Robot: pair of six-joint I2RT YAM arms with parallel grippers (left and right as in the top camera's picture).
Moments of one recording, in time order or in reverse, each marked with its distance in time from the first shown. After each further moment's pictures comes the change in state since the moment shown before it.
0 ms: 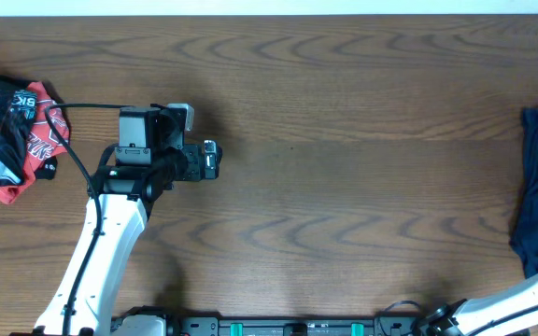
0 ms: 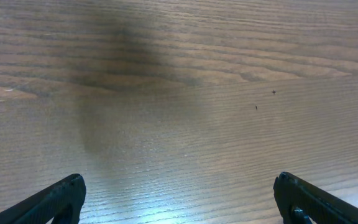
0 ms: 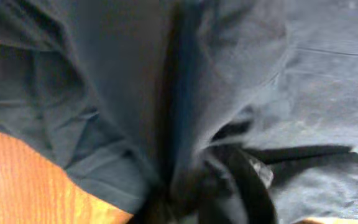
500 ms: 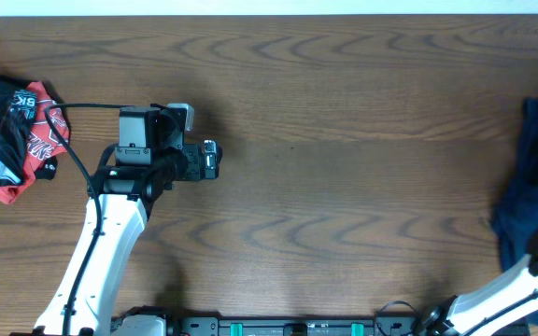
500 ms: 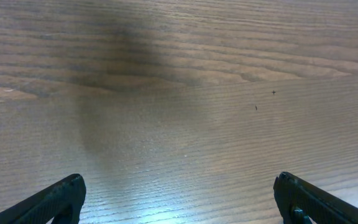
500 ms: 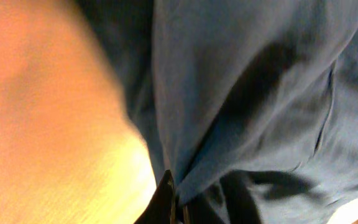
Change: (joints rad) left arm 0.000 0.000 0.000 0.001 0.000 0.000; right arm 0.301 -0.061 0.092 -0.057 0.023 -0.017
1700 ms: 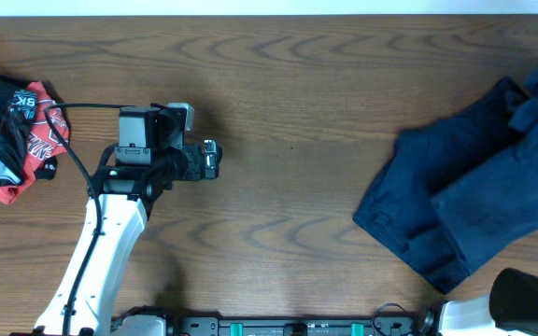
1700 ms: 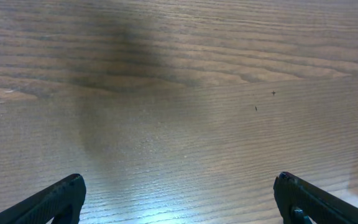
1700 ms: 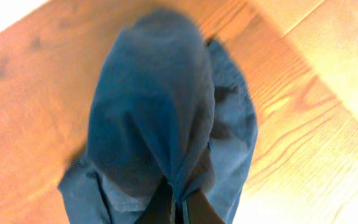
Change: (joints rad) left arm 0.000 0.000 0.000 0.002 0.000 0.000; right arm 0.292 -0.317 0.387 -0.153 0.229 0.021
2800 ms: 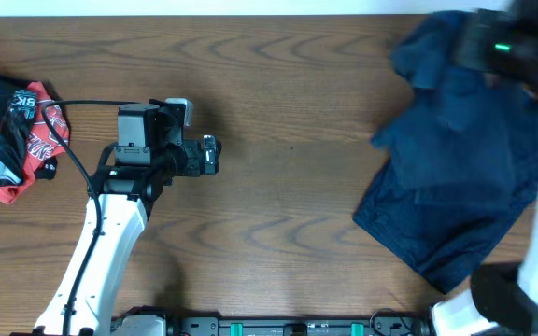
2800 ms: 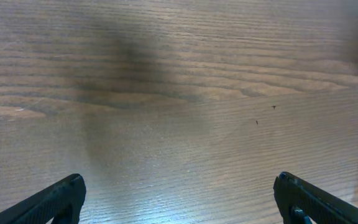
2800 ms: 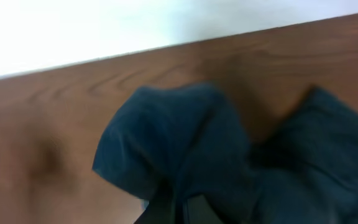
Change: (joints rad) left arm 0.000 0.000 0.000 0.050 -0.012 0.000; right arm 0.455 0.103 0.276 0.005 -0.271 -0.035
